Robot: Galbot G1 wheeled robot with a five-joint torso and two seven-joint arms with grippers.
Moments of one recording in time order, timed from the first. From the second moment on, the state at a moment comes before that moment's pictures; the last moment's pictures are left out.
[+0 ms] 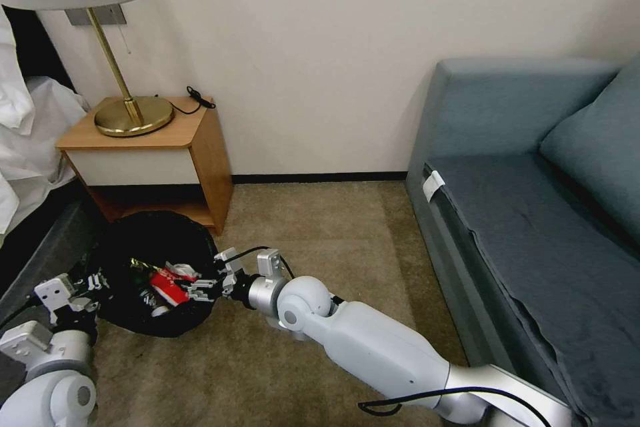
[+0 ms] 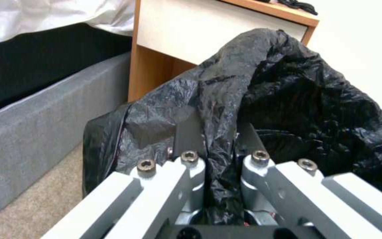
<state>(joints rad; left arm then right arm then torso) 1.49 -1.42 -1.01 -2.02 -0.52 0.26 -0.04 -0.57 1.42 -0.53 1.46 0.97 -0.31 -0.02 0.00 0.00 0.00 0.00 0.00</state>
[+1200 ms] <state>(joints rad) 1.46 -1.38 -1.02 -2.03 -0.90 0.32 -0.26 -0.71 1.36 -0.03 1.41 0.80 -0.27 -0.01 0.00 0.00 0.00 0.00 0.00</state>
